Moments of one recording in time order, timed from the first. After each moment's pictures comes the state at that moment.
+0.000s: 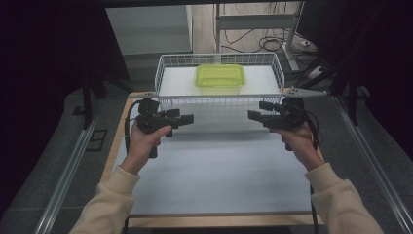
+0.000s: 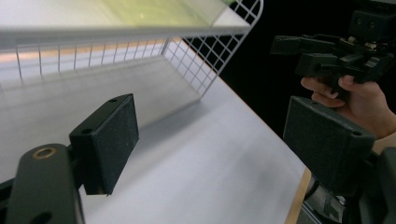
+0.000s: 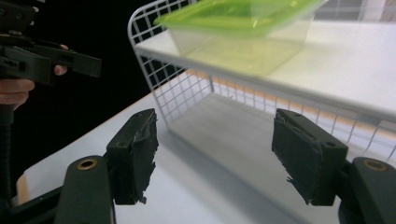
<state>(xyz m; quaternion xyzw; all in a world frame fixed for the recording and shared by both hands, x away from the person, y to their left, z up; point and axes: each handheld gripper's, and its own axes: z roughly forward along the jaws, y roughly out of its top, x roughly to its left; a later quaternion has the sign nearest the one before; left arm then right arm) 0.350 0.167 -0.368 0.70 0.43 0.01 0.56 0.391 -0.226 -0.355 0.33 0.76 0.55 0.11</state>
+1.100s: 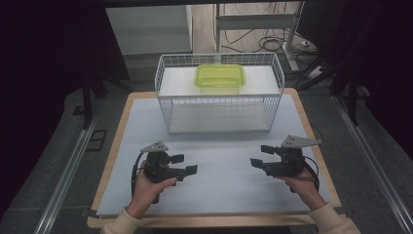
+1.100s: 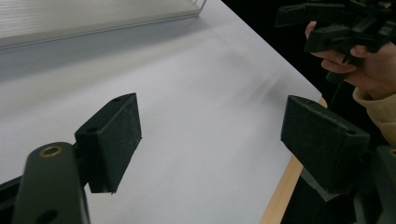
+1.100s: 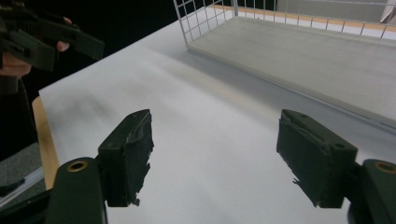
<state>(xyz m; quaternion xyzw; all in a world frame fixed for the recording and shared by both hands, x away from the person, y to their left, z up) 0.280 0.151 -0.464 0.75 0.42 0.00 0.51 0.323 -0.248 -0.453 0.31 0.79 0.52 0.08</state>
